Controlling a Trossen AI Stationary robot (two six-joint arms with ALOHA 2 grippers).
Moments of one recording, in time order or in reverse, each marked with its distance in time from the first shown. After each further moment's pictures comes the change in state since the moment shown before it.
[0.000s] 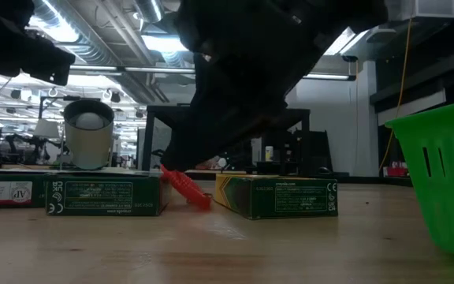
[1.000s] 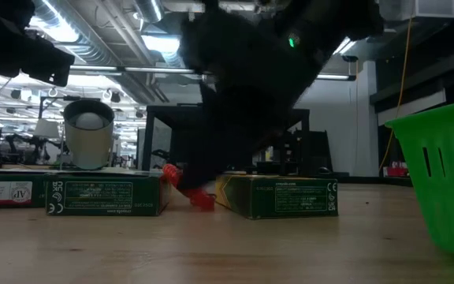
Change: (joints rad) left arm 0.000 0.003 -0.002 -0.001 0.006 -0.010; right arm -0.022 0.017 0.002 -0.060 -0.016 0.047
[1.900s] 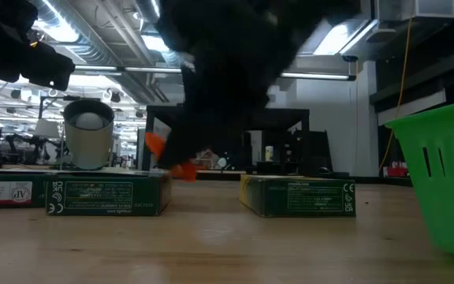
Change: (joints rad) left arm 0.000 0.054 0.000 0.003 0.000 -0.016; right arm -0.016 0.022 0.110 -0.069 -0.029 -0.087
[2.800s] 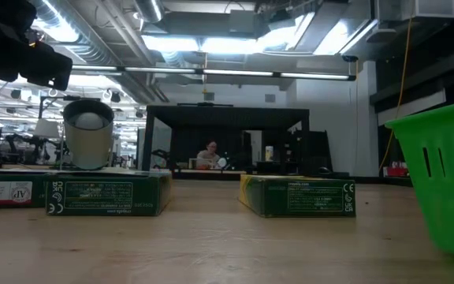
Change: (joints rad) left arm 0.000 0.000 0.000 -0.002 0.027 0.000; right arm 0.369 -0.333 0.256 -0.372 0.750 -0.103
